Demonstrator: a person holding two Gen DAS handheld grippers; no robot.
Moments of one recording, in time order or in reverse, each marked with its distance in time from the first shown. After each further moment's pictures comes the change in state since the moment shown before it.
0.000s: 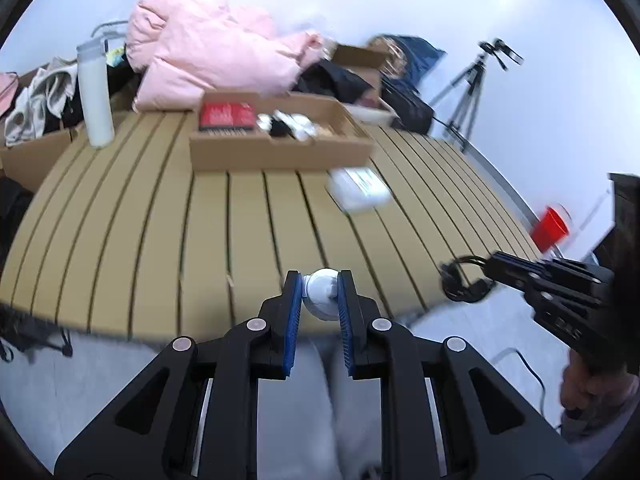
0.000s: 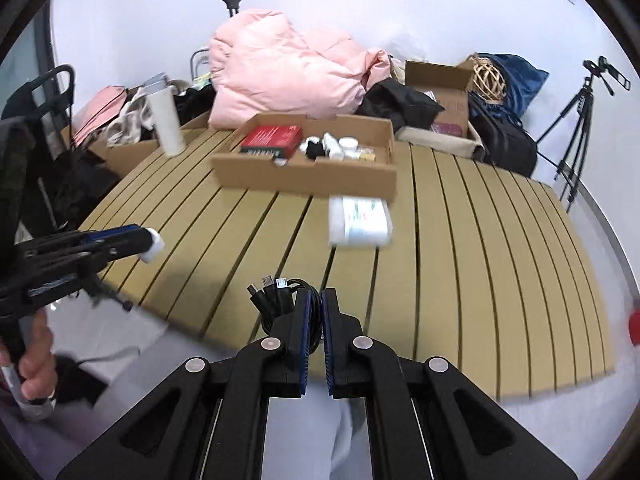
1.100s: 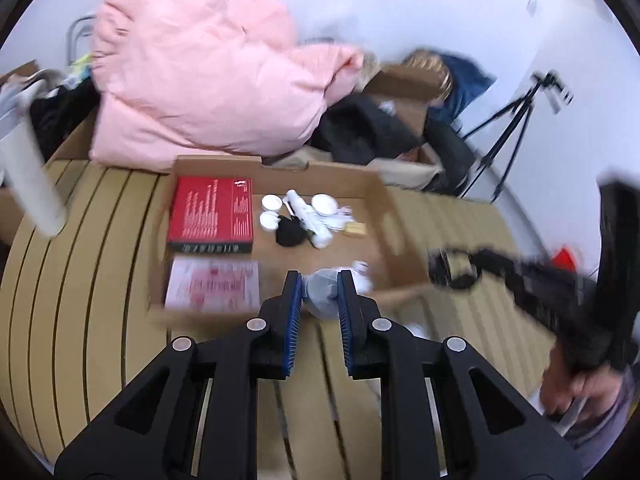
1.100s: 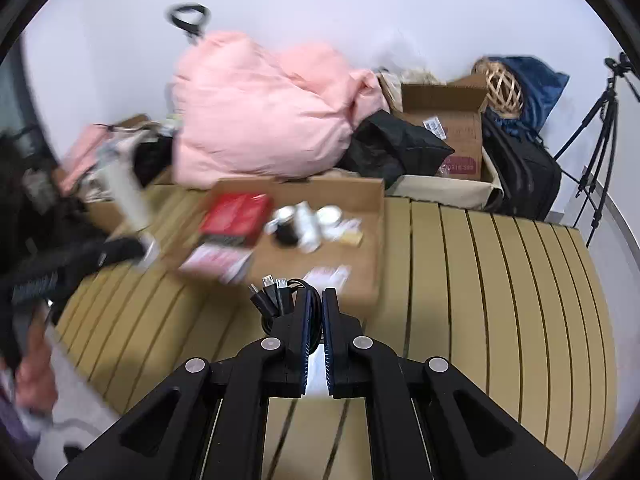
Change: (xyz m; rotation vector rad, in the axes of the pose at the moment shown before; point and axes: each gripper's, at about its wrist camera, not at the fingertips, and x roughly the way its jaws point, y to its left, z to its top) left arm 0.175 0.054 0.238 -0.075 0.059 0.045; right arm 0.161 -0.085 0.220 0.046 0.030 0.016
